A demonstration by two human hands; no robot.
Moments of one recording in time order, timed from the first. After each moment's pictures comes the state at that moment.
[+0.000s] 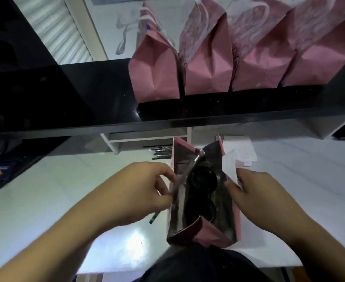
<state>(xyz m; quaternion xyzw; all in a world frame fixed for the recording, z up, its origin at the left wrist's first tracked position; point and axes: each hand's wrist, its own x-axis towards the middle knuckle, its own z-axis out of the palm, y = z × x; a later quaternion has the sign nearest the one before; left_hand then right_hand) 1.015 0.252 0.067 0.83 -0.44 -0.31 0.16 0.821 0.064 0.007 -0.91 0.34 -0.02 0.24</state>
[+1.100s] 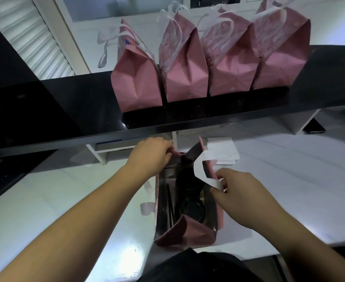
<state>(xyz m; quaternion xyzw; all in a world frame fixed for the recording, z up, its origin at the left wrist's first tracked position) 1.059 0.150 -0.008 0.83 -0.56 -0.01 0.04 0.808 0.077 0.010 -0.89 0.37 -0.02 0.26</state>
